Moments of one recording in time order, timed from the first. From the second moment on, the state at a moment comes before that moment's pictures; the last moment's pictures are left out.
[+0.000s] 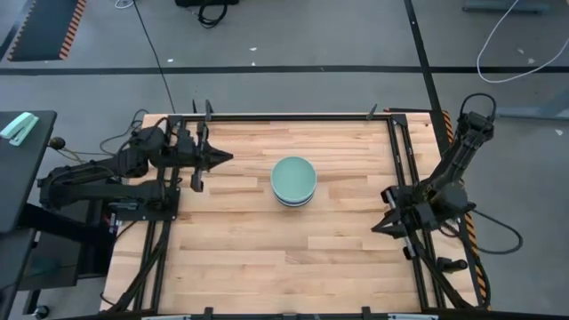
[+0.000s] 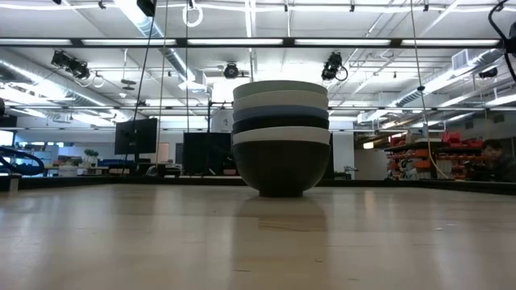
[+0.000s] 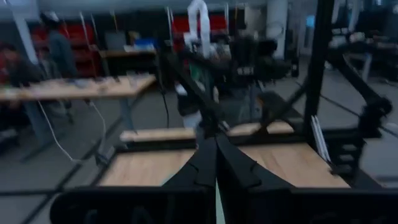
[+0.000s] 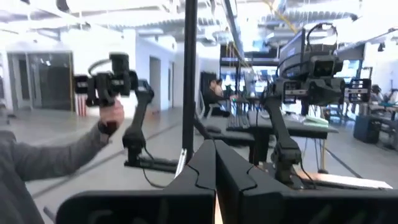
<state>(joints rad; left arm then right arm) 0.24 0.69 0.70 0.02 0.22 0.06 0.97 0.78 0.39 0.65 0.68 -0.21</state>
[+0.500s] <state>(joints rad) 0.27 0.62 0.60 0.28 0.14 0.06 0.97 0.55 0.24 0.86 0.60 -0.40</state>
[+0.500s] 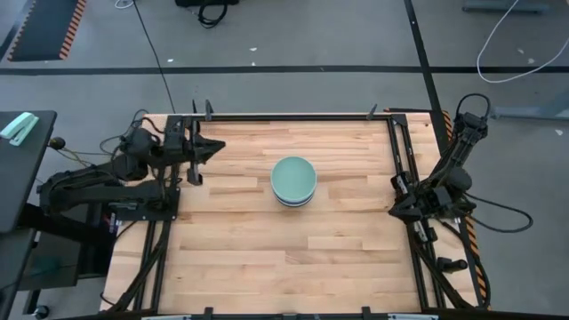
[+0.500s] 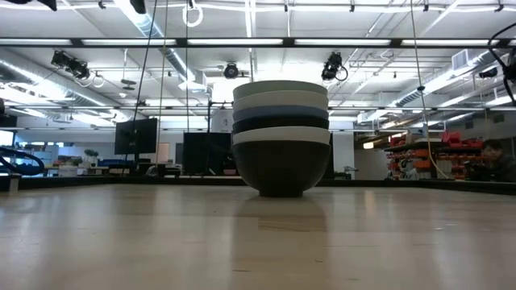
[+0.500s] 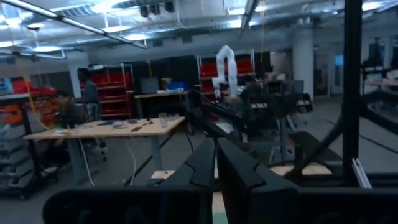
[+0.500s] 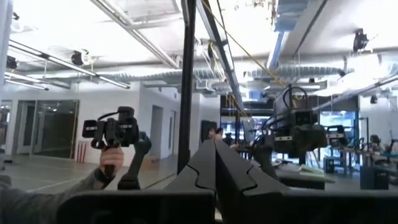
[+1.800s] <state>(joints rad) 0.29 0.00 0.26 0.27 0.13 0.01 0.97 0.31 0.02 1.20 0.34 -0.57</state>
